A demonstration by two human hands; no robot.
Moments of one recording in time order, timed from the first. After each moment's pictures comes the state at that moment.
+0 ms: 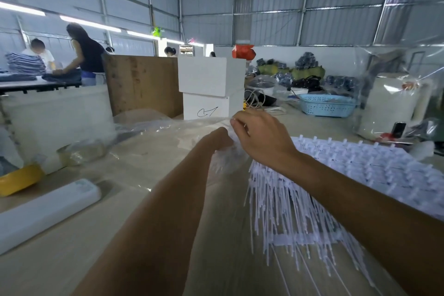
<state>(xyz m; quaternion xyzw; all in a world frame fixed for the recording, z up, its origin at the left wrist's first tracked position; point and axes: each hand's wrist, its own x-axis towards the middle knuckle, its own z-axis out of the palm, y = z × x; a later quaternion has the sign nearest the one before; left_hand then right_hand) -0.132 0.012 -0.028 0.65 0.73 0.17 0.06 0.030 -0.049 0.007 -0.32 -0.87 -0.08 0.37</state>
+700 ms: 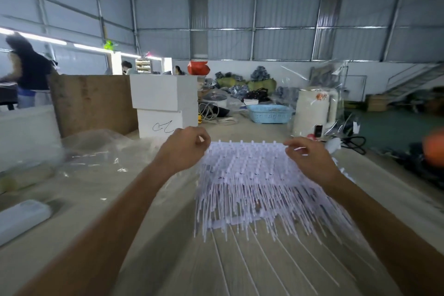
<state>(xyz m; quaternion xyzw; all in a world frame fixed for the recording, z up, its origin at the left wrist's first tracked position) -0.047 -0.109 0.018 0.70 0.61 0.36 0.00 0.255 -0.063 -0.014 -0.49 -0.71 0.16 0.48</state>
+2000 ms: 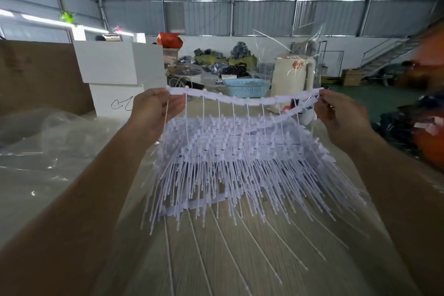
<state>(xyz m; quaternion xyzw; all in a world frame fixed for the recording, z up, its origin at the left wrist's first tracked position) -0.010 -0.031 0.001 0.38 0.36 0.73 0.44 0.358 -0.018 -0.004 -0.41 -0.41 0.38 0.71</state>
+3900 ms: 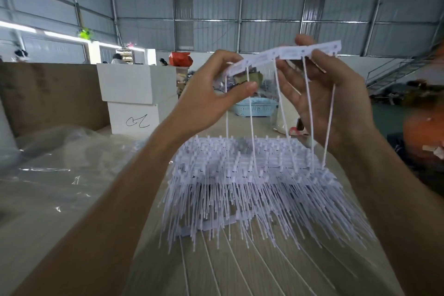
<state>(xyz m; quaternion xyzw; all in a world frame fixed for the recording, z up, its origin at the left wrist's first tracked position) 0.056 -0.116 0.083 0.76 0.31 0.56 0.09 0.260 -0.125 0.093 -0.05 -0.51 0.56 0.65</state>
